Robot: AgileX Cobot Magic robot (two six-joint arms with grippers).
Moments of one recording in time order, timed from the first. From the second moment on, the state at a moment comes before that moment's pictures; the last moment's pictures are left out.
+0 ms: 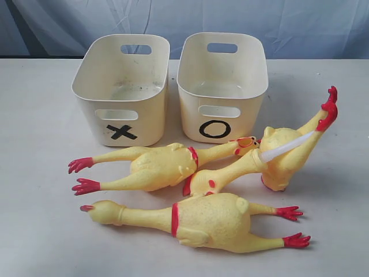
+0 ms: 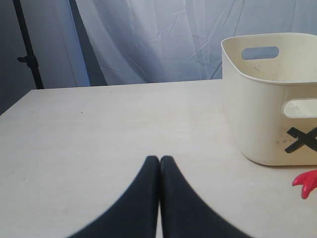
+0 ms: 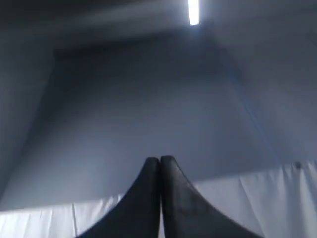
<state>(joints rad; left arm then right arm) 0.03 0.00 0.01 0.00 0.24 0.07 -0.03 0.11 -0.08 0.04 -1.16 0.15</state>
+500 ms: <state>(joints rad) 0.03 0.00 0.01 0.00 0.24 0.07 0.01 0.62 -1.12 -0.16 -0.02 0.15</state>
